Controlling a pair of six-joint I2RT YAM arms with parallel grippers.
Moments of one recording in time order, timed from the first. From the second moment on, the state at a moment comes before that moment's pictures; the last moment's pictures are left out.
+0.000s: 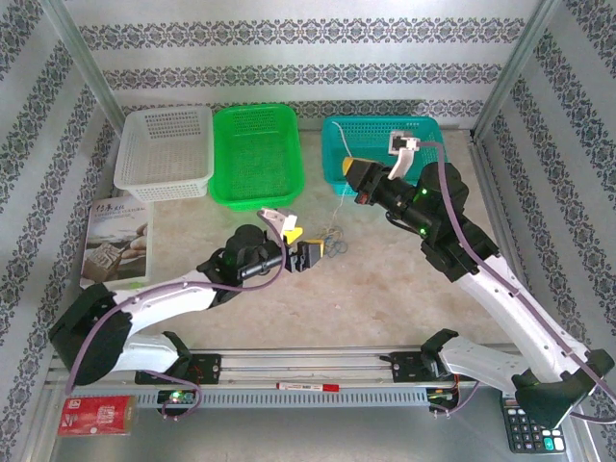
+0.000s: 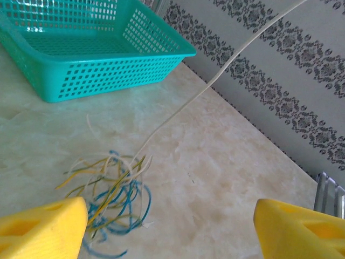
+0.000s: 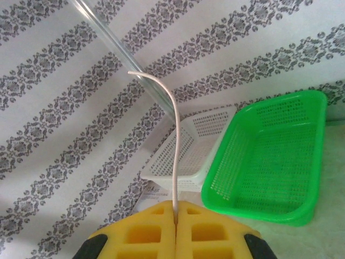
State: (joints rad) left arm -0.76 1.32 0.61 0.45 0.16 -0.42; right arm 0.58 1.03 1.15 -0.17 -0.19 0.66
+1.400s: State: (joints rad) left arm -0.77 1.46 0.56 0.61 0.17 -0.46; right arm 0.65 1.06 1.14 -0.13 -0.15 0.66
